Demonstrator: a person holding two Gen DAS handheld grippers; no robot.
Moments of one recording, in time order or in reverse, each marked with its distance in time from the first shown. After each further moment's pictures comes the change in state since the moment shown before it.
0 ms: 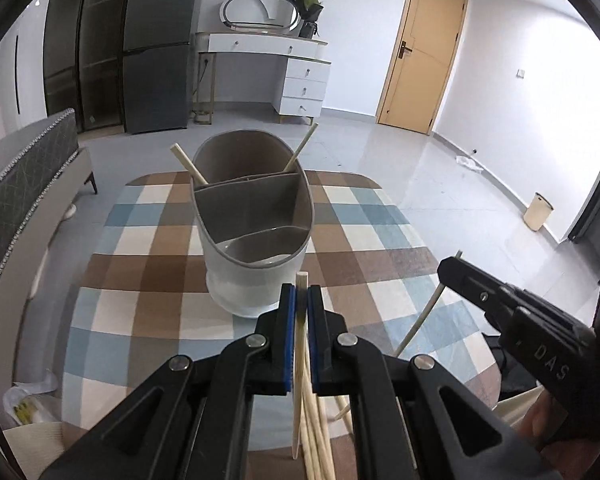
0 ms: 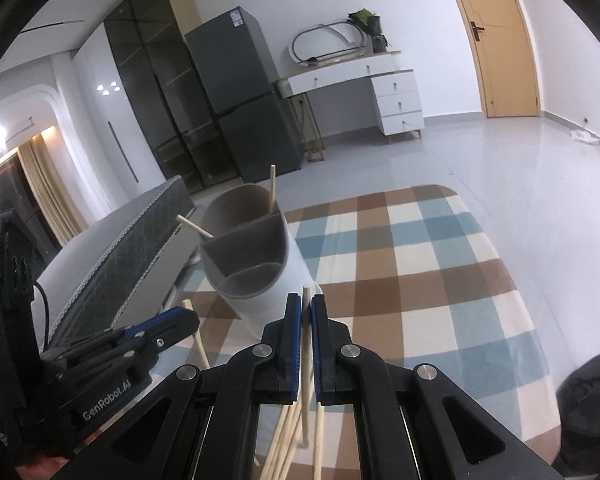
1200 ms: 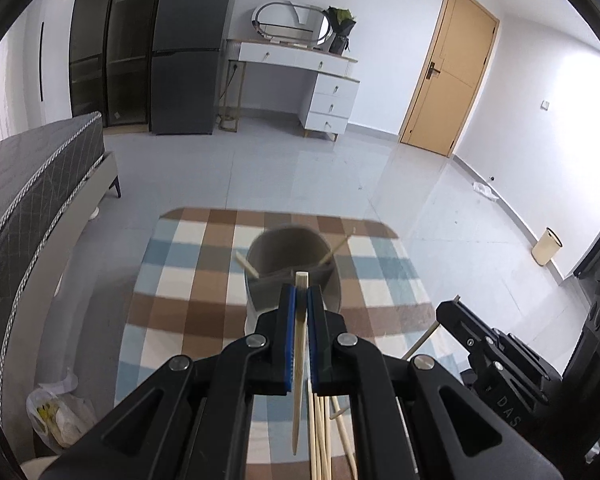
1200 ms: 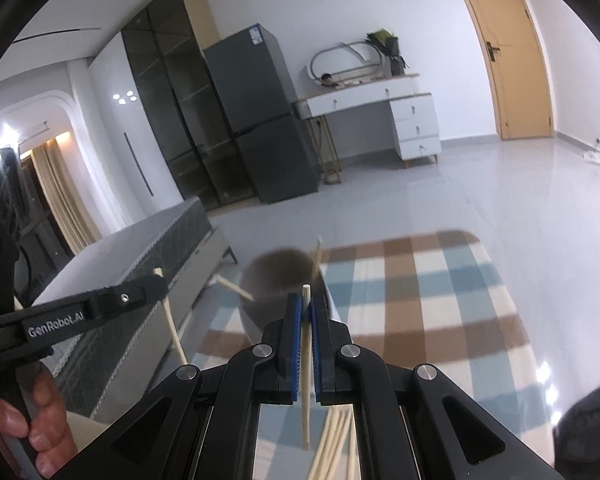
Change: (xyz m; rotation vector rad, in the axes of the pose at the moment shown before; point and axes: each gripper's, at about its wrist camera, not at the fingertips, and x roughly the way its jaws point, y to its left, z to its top) left arm -0.045 0.033 0.093 -0.092 -0.016 0.029; right arm -0.005 0.035 0.067 -0.039 -0.068 0.052
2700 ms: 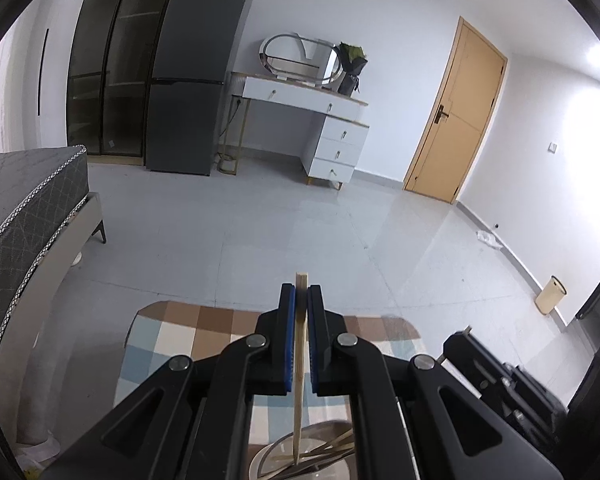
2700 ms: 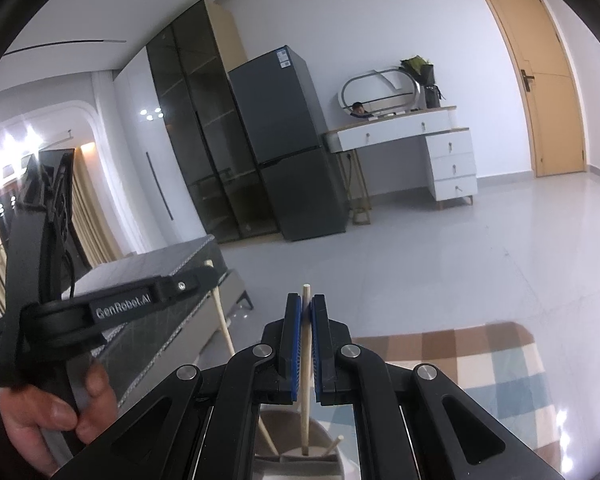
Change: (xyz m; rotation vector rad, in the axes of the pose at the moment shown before) left arm 0.074 0.033 0.080 -0.047 -0.131 -0.020; right arm 0.105 -0.001 0.091 -0.060 -0.096 0.104
